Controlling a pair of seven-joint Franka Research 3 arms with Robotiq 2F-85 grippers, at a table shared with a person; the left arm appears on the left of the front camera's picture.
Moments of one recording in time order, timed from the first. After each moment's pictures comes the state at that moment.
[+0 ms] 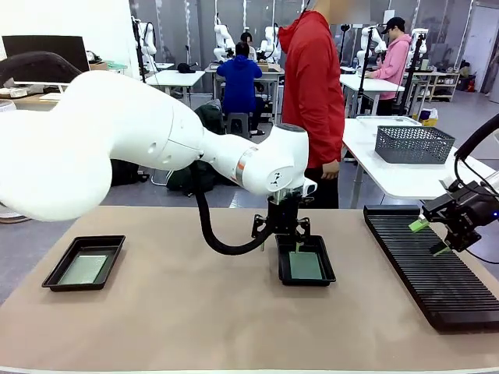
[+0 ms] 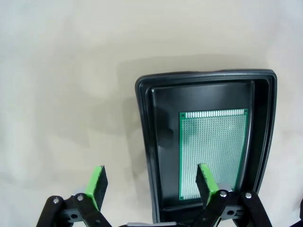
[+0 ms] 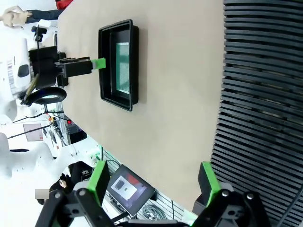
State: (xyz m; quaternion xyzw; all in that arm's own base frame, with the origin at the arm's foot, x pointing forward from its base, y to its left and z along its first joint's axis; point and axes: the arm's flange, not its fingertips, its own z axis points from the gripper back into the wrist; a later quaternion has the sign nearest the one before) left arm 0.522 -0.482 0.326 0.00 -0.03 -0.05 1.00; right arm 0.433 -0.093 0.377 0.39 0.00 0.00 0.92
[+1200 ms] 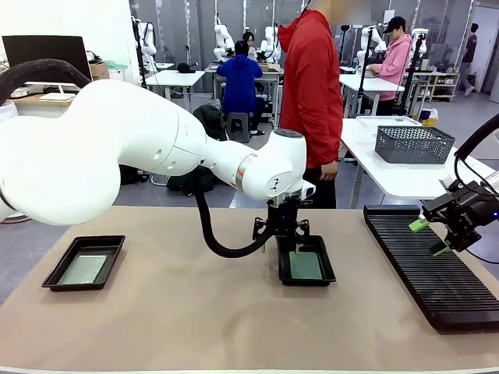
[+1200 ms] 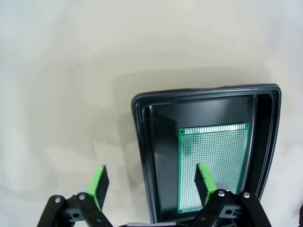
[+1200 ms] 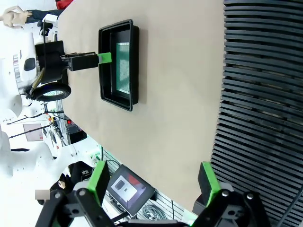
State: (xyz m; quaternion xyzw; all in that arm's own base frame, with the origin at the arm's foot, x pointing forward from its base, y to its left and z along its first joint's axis) left arm 0.530 -0.482 0.315 -0.01 -0.04 -0.06 1.00; right arm 0.433 -0.093 0.377 0.39 0.00 0.00 0.92
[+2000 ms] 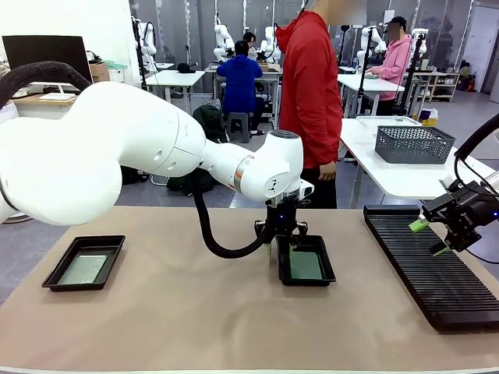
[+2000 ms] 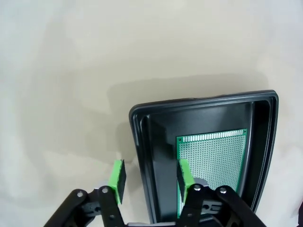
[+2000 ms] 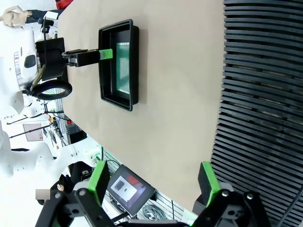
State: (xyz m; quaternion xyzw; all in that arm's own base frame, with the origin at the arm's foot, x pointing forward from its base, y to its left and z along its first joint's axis) left arm 0.537 -0.479 0.312 -0.02 -0.04 -0.06 1.00; right arm 0.433 -0.093 0.377 0.39 0.00 0.00 0.92
